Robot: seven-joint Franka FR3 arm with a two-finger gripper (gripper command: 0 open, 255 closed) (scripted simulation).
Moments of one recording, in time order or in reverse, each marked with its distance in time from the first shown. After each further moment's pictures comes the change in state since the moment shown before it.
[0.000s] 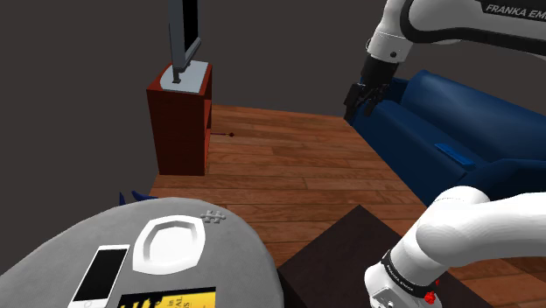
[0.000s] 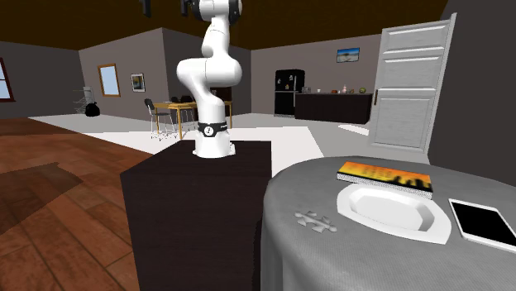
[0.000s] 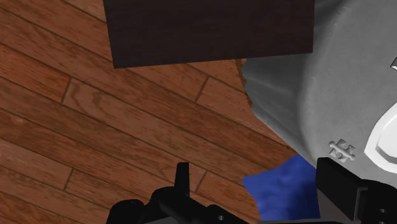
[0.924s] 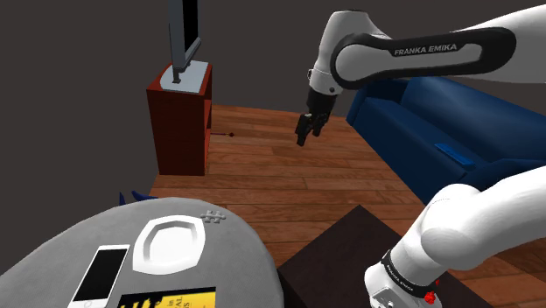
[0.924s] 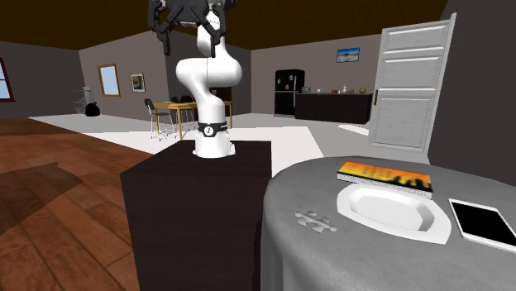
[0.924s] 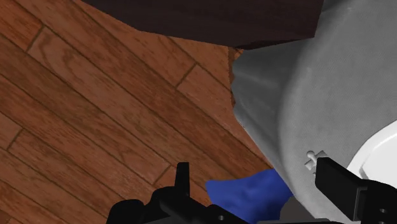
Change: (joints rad) arm 0.109 0.278 0.083 -0.065 0.040 0.338 -0.070
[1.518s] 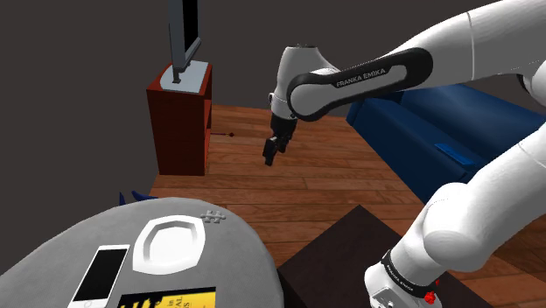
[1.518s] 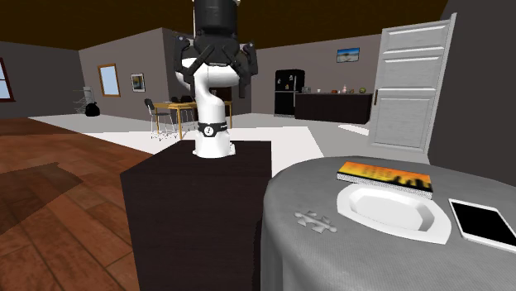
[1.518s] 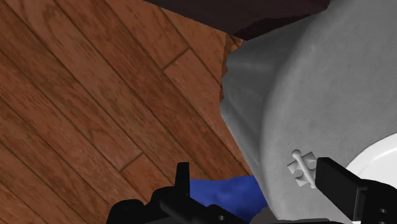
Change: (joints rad) arm 0.062 0.292 0.065 0.049 -0.008 0.240 -0.051
